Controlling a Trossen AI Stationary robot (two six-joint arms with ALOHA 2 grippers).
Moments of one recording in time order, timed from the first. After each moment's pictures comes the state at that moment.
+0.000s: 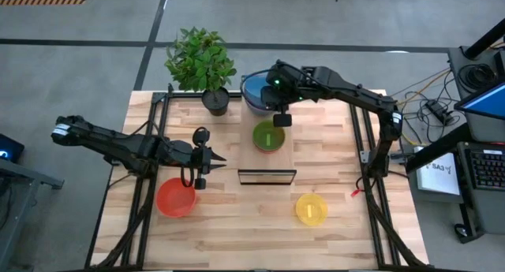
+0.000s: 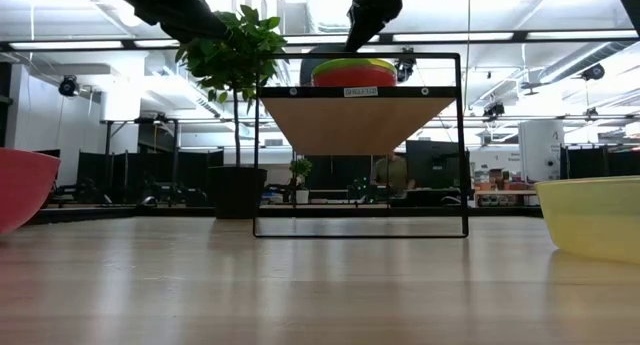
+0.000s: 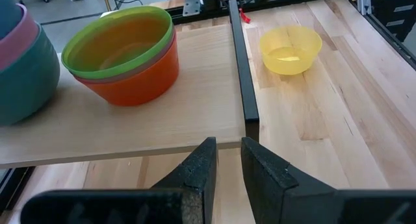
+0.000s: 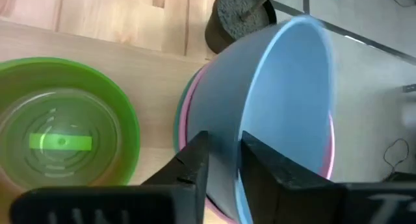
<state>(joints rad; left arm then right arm) -0.21 1.02 0.78 -0.27 -0.26 0.04 -0.31 1.81 2.04 -1.13 0.11 -0.51</state>
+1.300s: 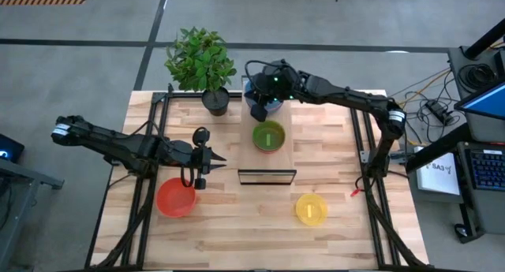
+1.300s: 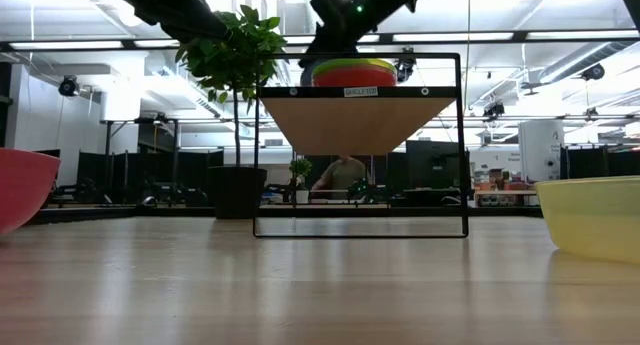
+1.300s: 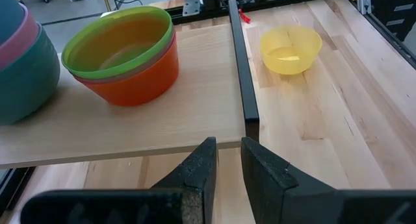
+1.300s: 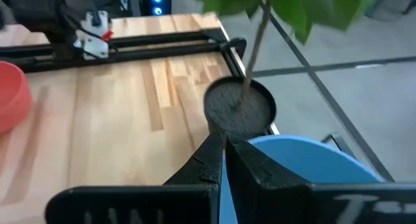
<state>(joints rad) -0.21 1.02 0.78 -0.27 -0.26 0.04 -0.39 1.78 1.70 -0.42 -0.09 -0.15</state>
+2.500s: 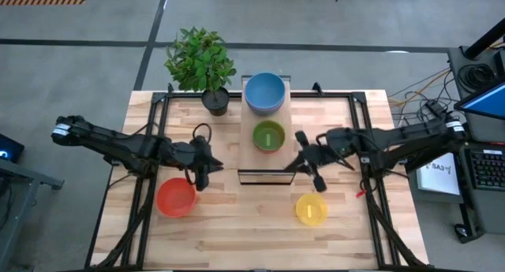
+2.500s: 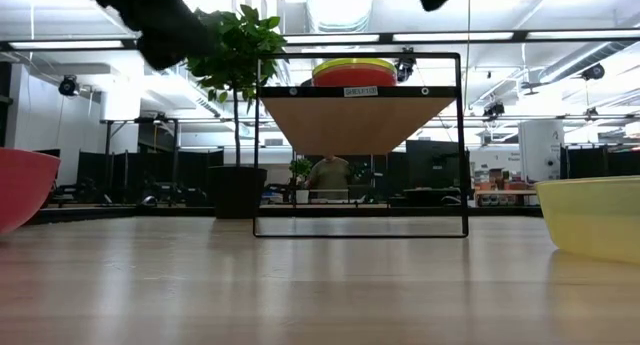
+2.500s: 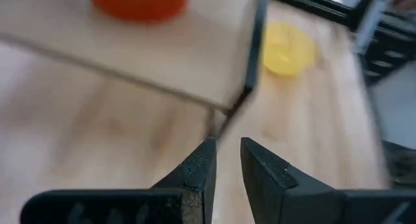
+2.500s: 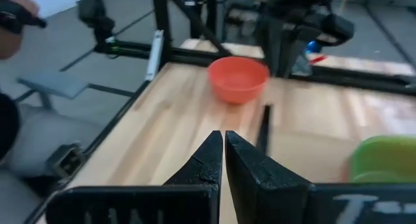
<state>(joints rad) -0.21 1.03 0.78 -0.37 -0.20 -0.44 0.12 1.11 0.90 -0.09 -0.18 -0.05</state>
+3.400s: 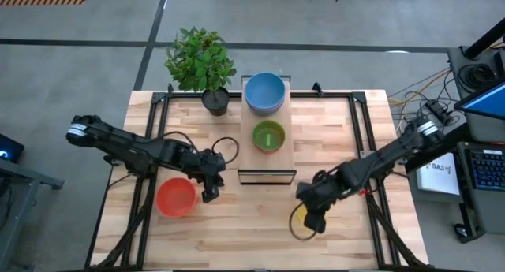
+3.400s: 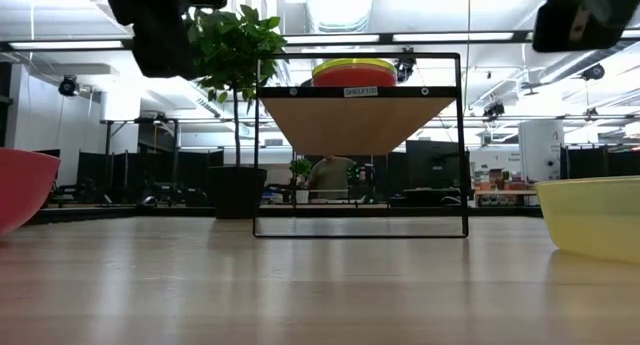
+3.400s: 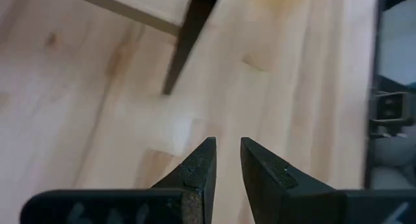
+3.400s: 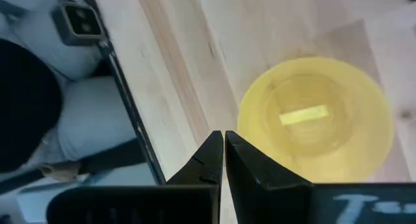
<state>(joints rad) -0.24 1.30 1.01 -0.65 0.00 -0.57 0.47 1.49 1.20 -0.82 -0.21 0.91</state>
